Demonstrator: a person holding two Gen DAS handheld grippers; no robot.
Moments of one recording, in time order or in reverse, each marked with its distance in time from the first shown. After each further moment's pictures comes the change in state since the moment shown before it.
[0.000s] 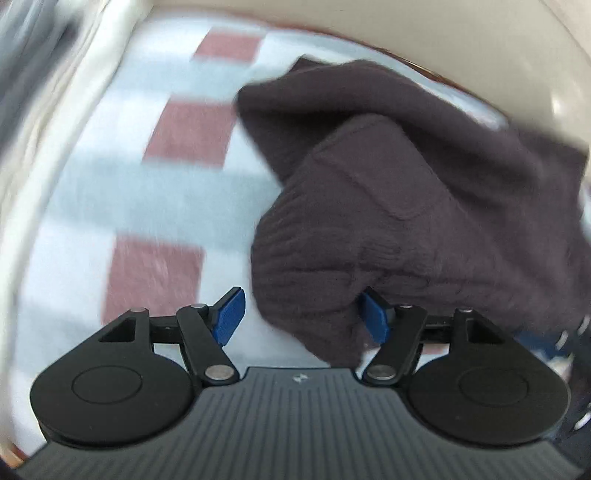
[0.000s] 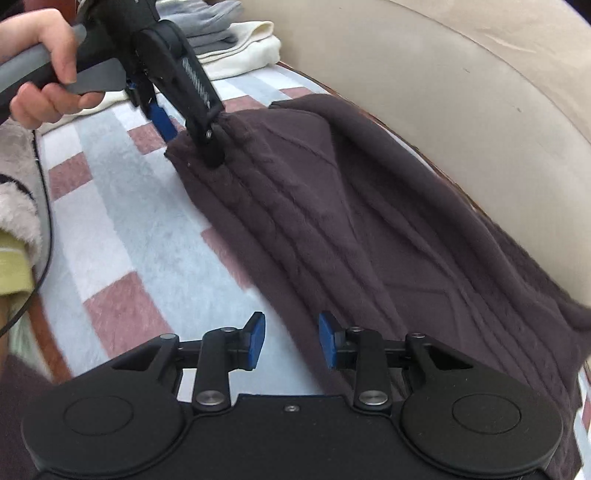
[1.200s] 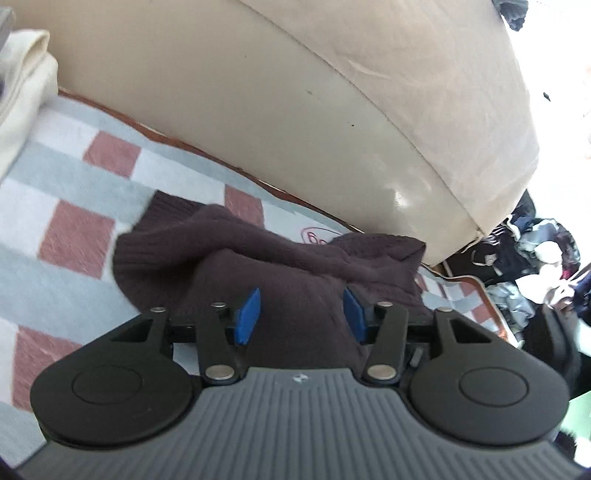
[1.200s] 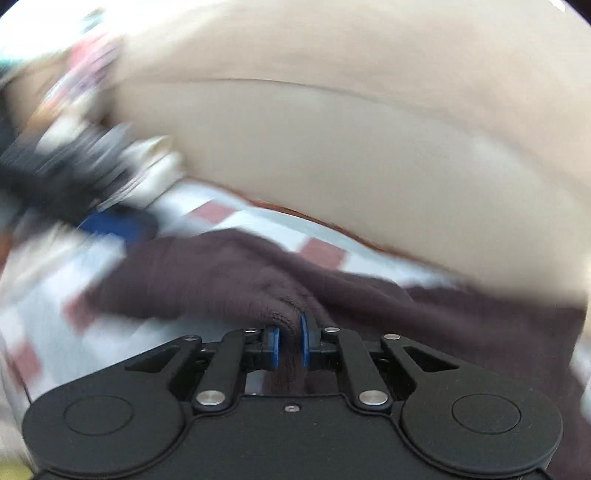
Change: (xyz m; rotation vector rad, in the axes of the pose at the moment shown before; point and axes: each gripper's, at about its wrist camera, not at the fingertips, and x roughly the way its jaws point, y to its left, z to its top) left arm -0.056 0.029 0.012 -0.059 -0.337 -0.523; right arm -0.031 -0.088 0.054 0.474 -0.240 -0.116
